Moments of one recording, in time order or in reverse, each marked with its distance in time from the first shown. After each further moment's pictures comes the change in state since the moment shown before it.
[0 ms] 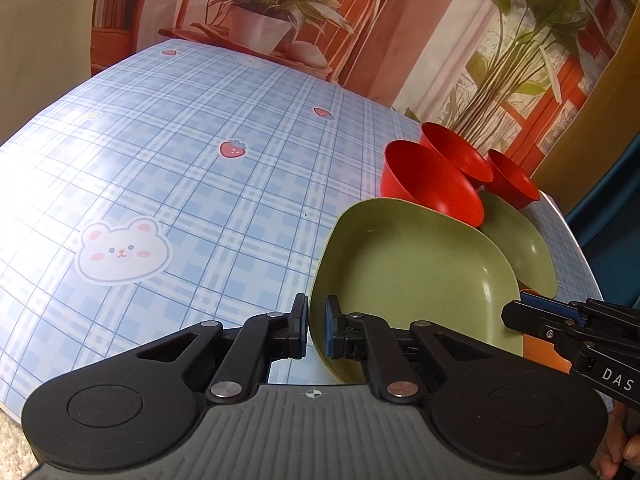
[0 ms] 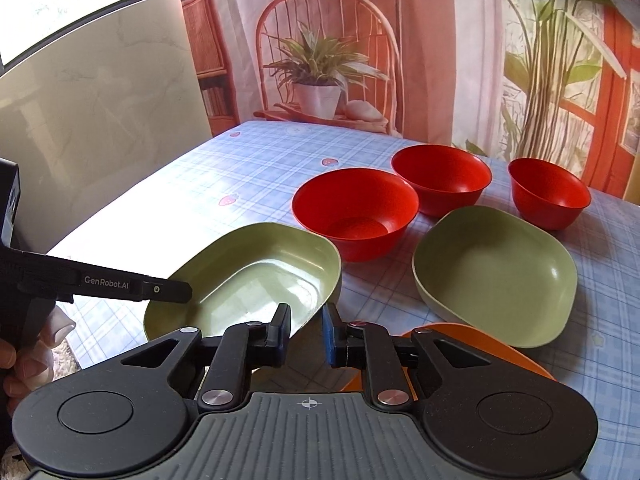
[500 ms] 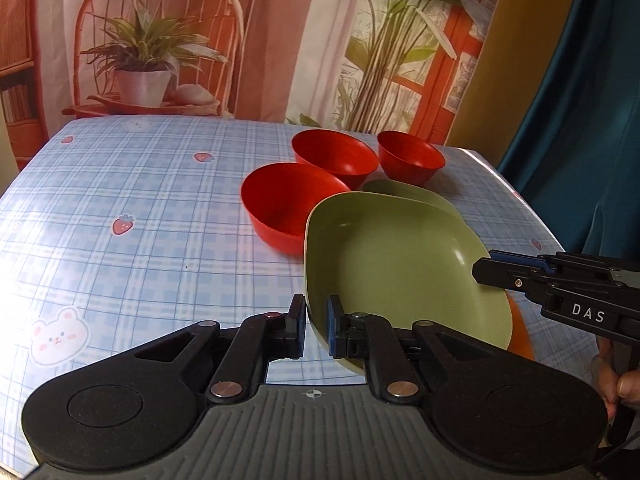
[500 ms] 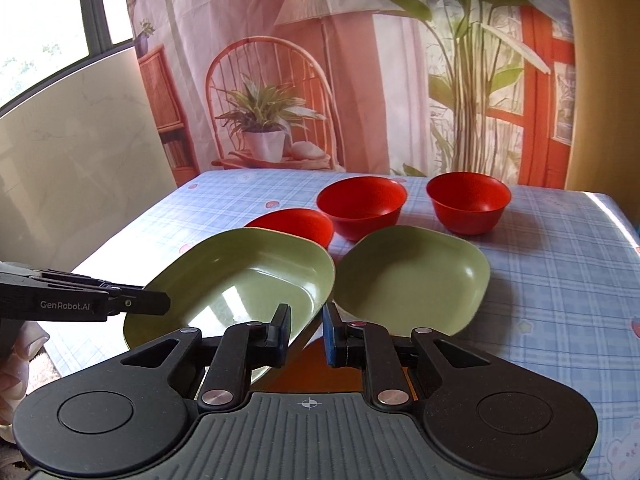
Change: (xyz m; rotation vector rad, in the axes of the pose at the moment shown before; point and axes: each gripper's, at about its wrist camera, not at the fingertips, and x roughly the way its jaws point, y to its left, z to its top) left arm -0.013 -0.092 0.008 0.311 -0.003 -0.117; right arm -0.064 -0.053 -0.015 0.135 -0.127 -0.096
